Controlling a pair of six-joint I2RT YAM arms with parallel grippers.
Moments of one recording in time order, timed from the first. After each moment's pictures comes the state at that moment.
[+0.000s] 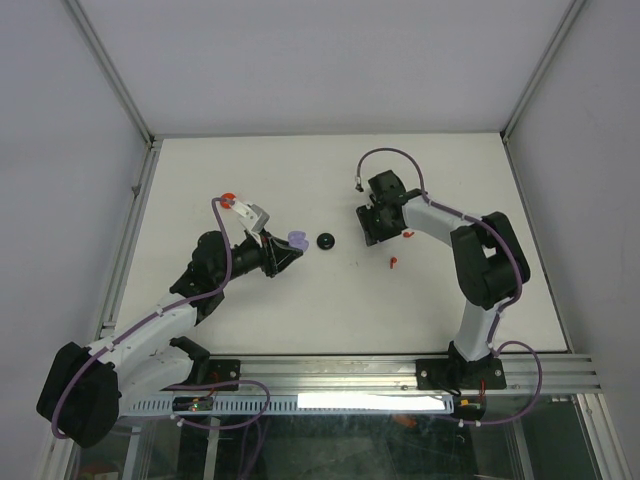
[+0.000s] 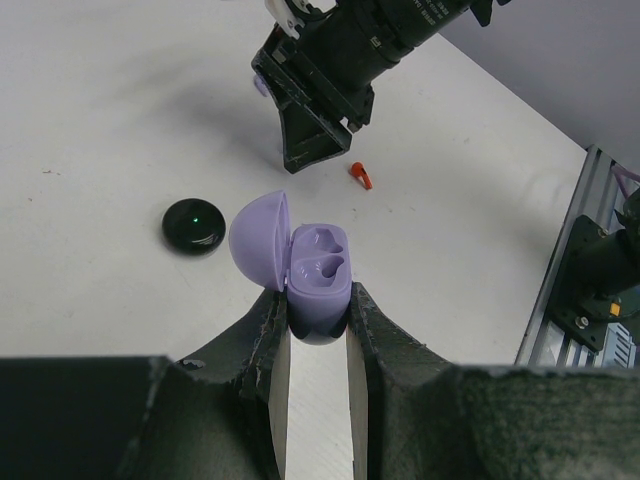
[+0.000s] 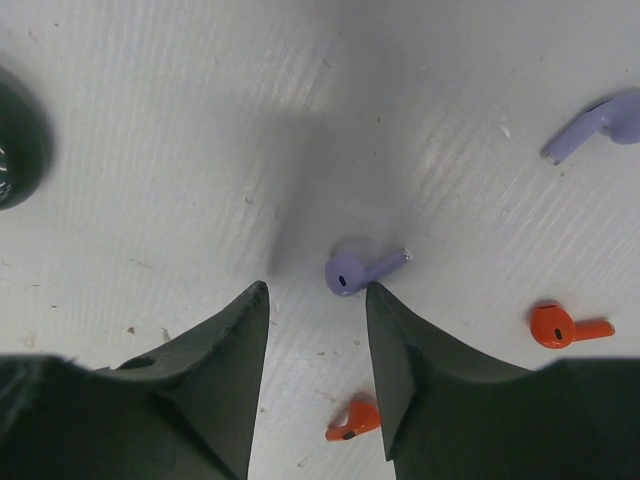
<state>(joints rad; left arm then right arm) -0.52 0.96 0.42 0.42 0.46 -0.29 0.46 1.83 1.19 -0.48 -0.05 0.02</state>
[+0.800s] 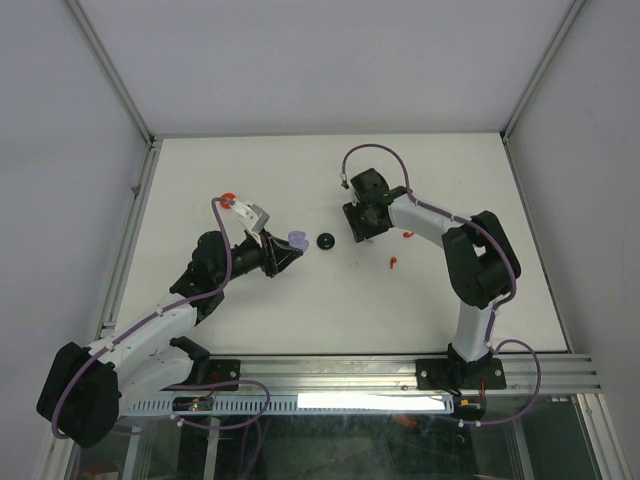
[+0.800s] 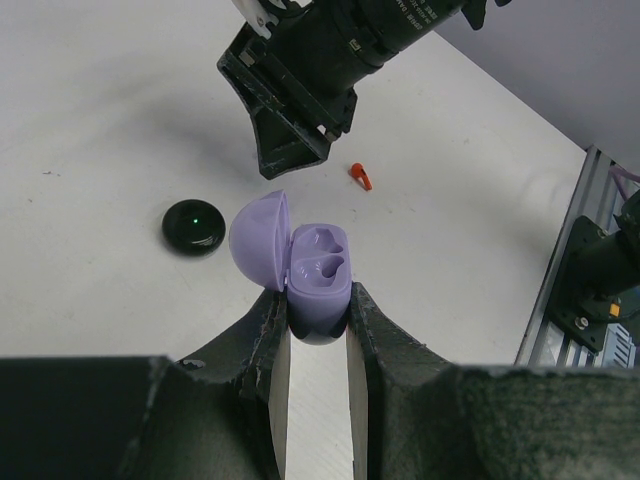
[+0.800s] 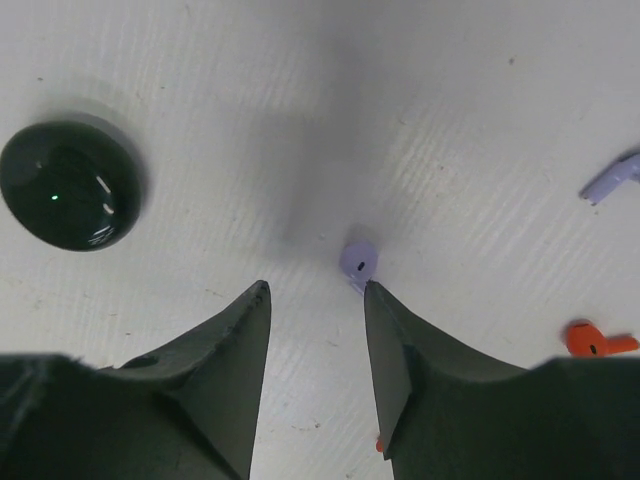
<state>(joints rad) -0.52 0.96 0.42 0.42 0.46 -0.29 0.55 1.87 1.29 -0.51 0.01 0.08</state>
